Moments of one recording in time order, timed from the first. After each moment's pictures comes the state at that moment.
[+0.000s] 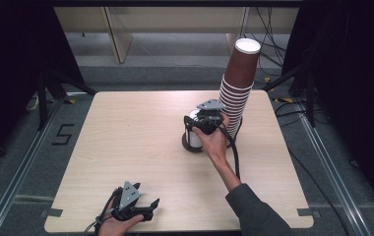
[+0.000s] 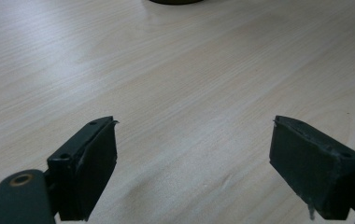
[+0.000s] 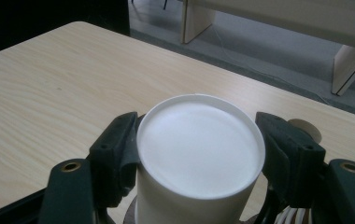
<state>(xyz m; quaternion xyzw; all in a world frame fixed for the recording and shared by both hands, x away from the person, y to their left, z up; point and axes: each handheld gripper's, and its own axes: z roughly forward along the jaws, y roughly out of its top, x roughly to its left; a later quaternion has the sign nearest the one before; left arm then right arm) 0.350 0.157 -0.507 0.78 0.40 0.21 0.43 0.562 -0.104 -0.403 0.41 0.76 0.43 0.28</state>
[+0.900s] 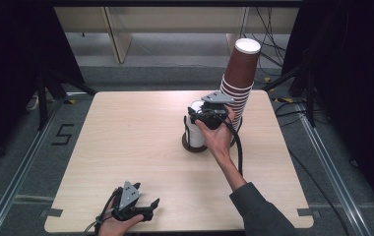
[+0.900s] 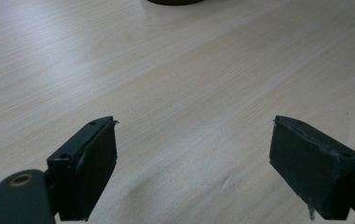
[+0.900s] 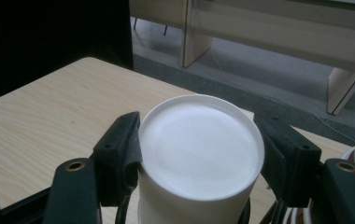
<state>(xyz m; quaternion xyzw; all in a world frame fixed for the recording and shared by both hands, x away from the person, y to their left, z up) 0.350 0.157 -0.506 0.78 0.40 0.22 0.43 0.547 -0.110 -0.362 0.41 0.73 0.47 0.28</state>
